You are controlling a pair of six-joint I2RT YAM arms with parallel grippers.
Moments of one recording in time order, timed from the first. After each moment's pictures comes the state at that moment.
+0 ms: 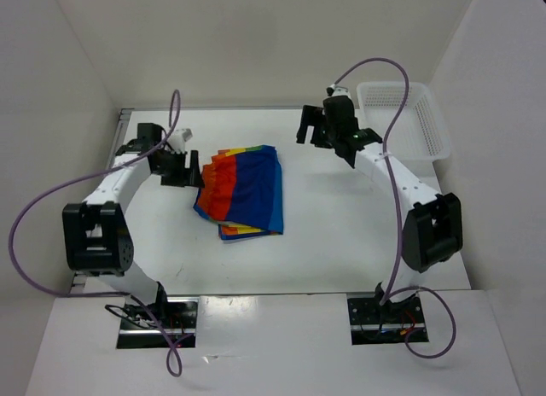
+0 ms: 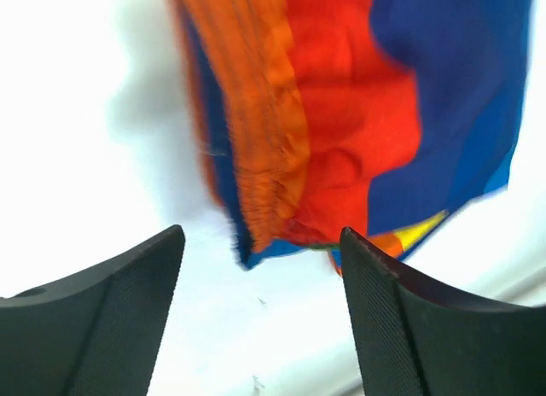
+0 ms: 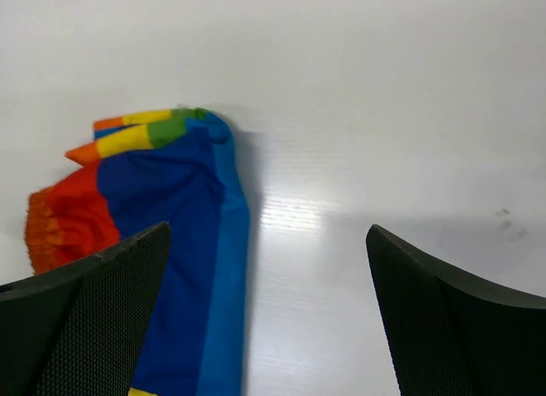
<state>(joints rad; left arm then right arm) 0.03 1.66 1.22 -0.71 0.45 0.07 0.39 1.68 1.45 -0.32 0.10 0.43</state>
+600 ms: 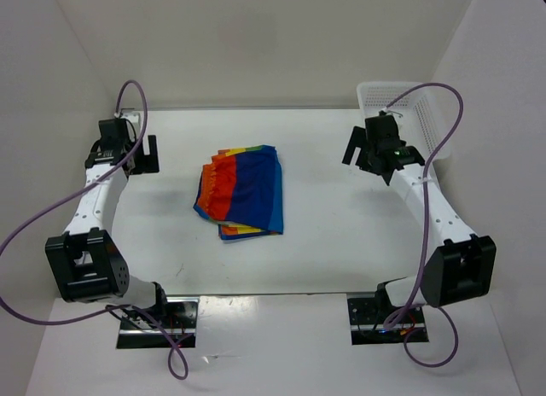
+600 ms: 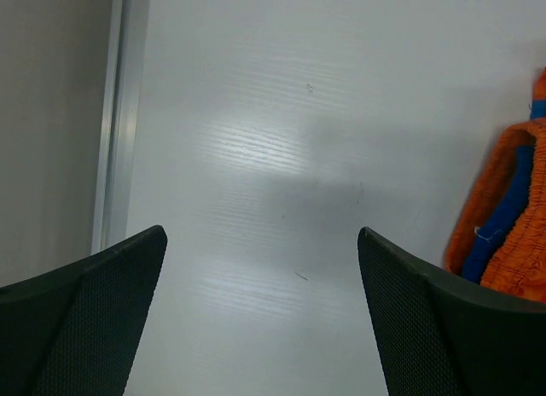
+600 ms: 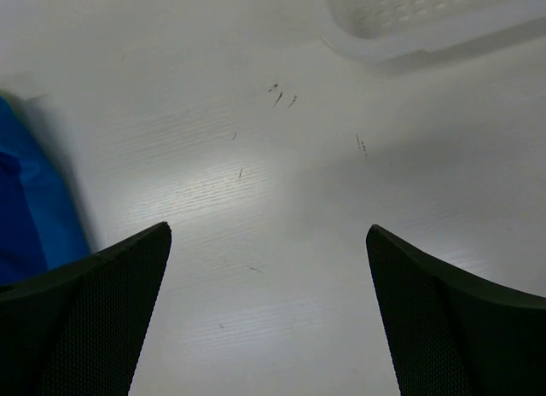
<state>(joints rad) 0.20 1.44 1.20 -0.54 -0.08 0.07 0.19 1.38 1.22 -0.63 0.28 0.44</state>
